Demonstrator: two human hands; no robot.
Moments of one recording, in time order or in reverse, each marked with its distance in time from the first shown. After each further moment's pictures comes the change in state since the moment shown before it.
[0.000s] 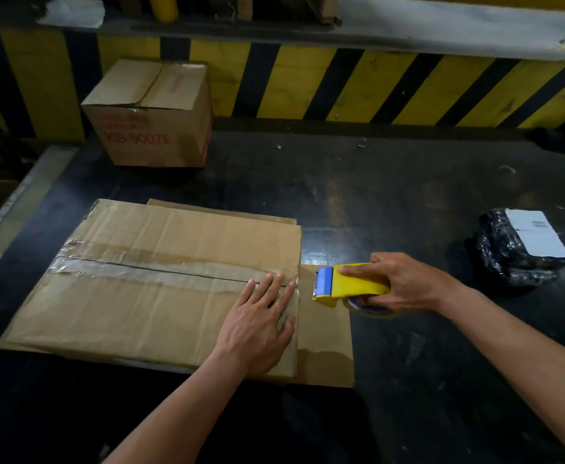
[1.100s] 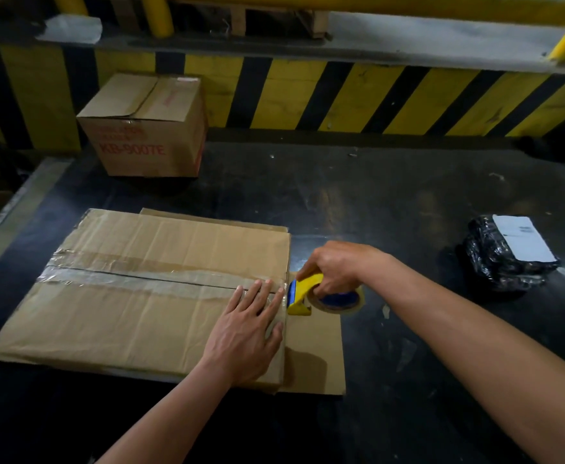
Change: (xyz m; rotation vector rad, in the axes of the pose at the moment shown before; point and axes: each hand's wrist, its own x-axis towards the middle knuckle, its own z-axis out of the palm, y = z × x) left_hand -0.002 0.006 -0.007 0.057 -0.049 0.004; right_hand 0.066 -0.065 -0.028 -0.173 -0.316 0.072
